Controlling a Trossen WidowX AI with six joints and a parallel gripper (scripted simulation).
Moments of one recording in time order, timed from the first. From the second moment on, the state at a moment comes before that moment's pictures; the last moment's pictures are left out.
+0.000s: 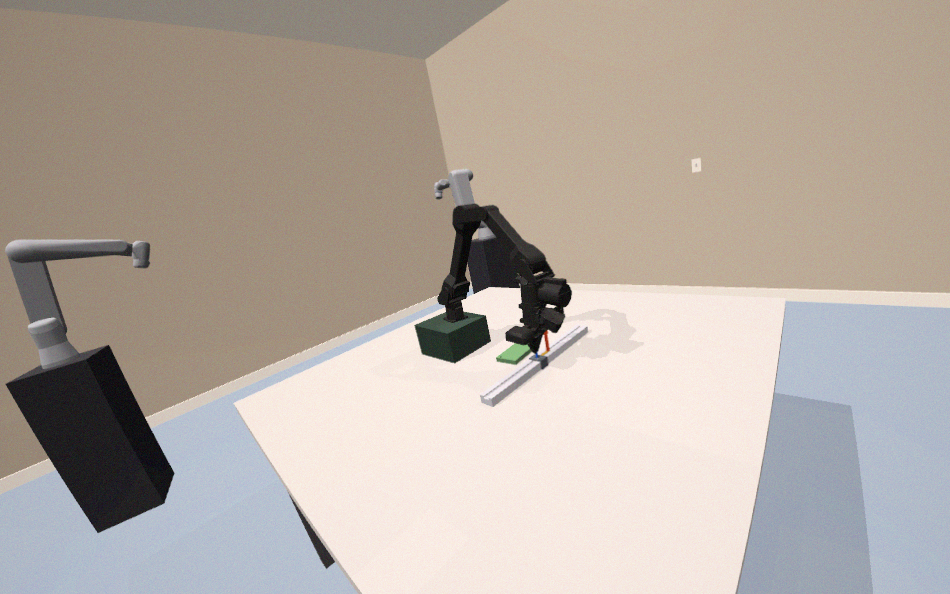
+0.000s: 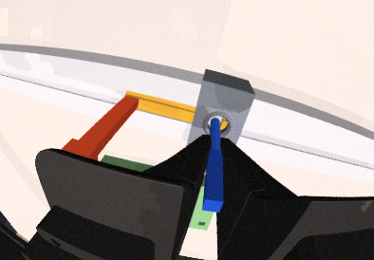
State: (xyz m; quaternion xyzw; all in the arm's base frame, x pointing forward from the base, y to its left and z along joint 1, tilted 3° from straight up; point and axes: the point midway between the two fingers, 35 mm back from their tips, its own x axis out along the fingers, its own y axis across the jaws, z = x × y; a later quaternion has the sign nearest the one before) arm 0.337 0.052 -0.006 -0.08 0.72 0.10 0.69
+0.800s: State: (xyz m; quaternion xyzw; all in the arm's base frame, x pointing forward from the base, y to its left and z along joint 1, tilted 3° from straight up) arm 0.341 0.053 -0.005 -0.08 0.74 0.10 0.66
